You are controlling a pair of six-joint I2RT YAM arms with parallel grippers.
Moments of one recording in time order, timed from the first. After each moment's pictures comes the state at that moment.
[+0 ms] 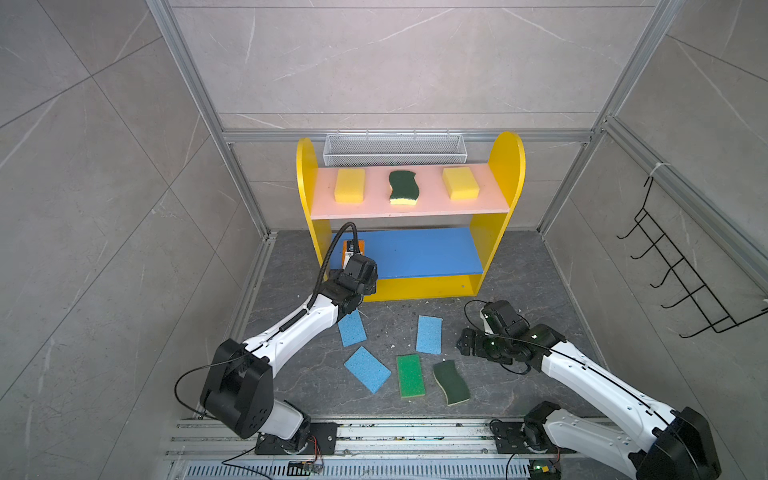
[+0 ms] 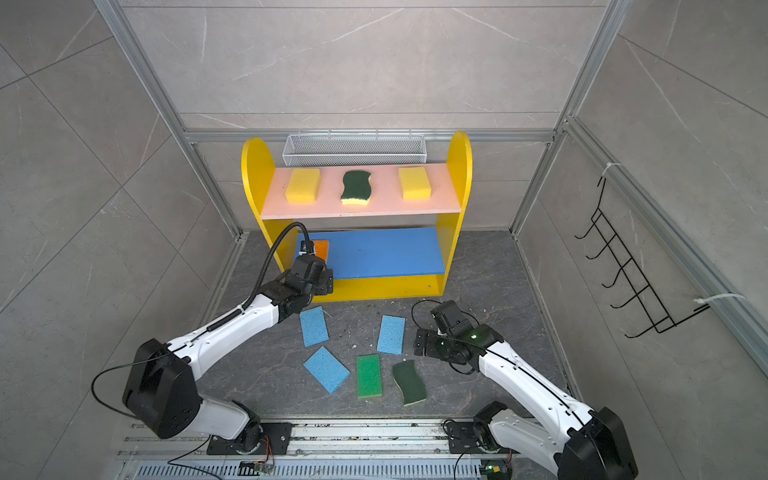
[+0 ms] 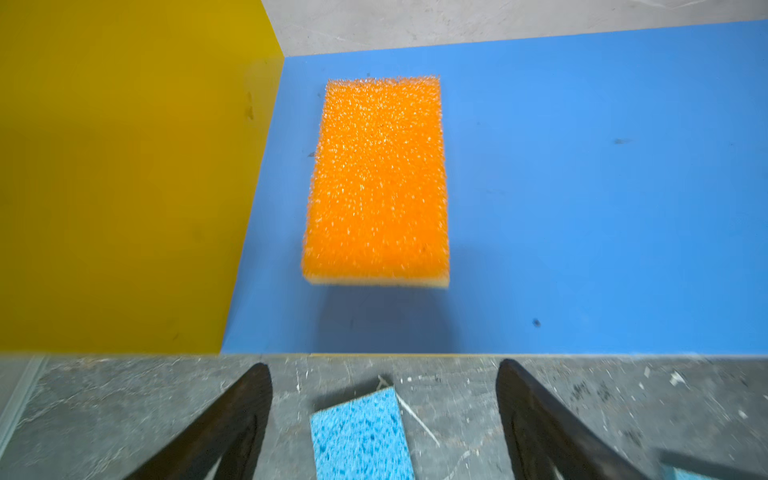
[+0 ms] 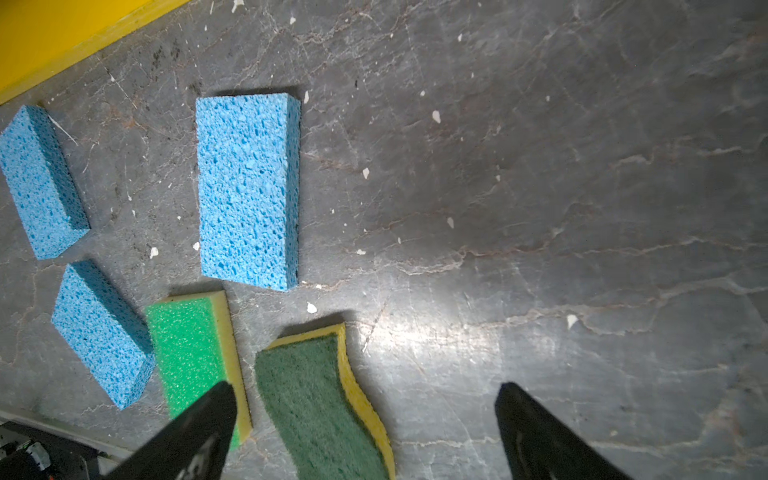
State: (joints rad) left arm -0.59 1.43 1.09 -0.41 -0.51 -0.35; right arm 0.53 1.06 0.70 -0.76 -0.06 0.66
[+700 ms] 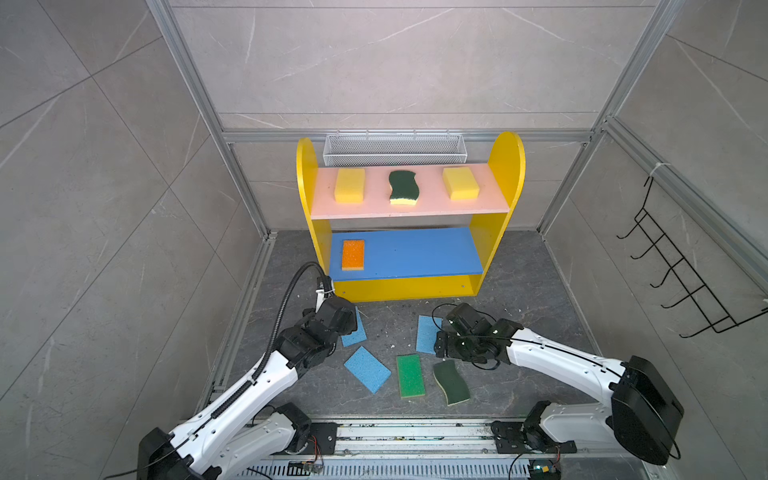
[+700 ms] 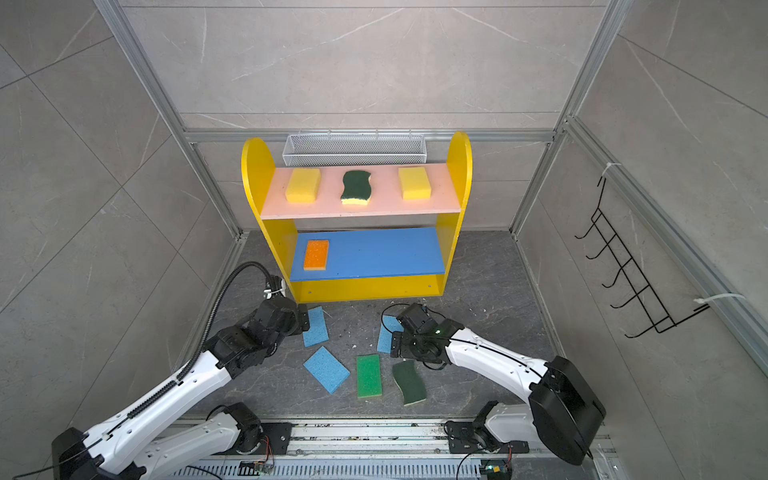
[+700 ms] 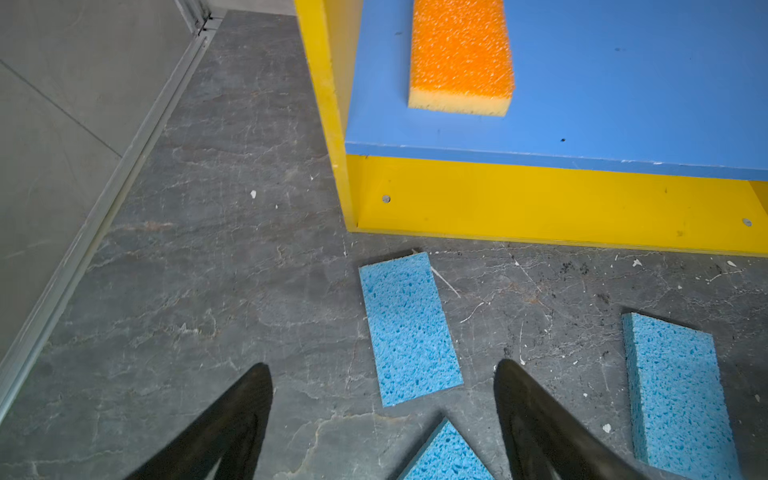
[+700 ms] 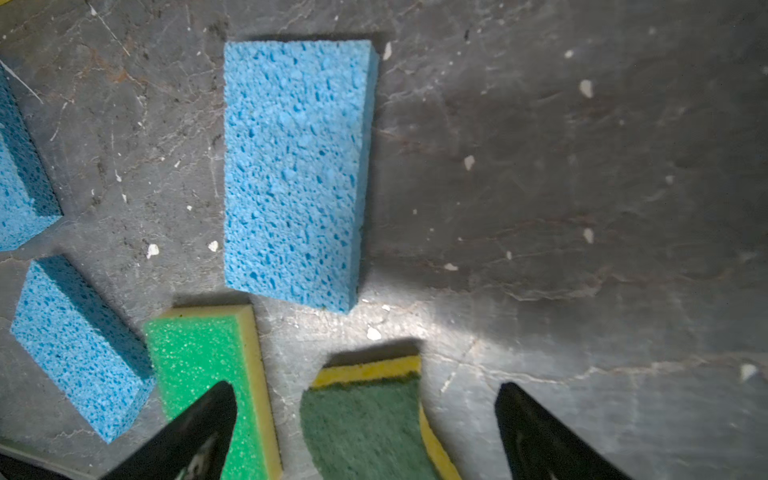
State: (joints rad) left arm -0.67 0.91 0.79 -0.68 -0.54 -0.58; right arm 0.77 1.35 0.80 -0.62 0.03 0.82
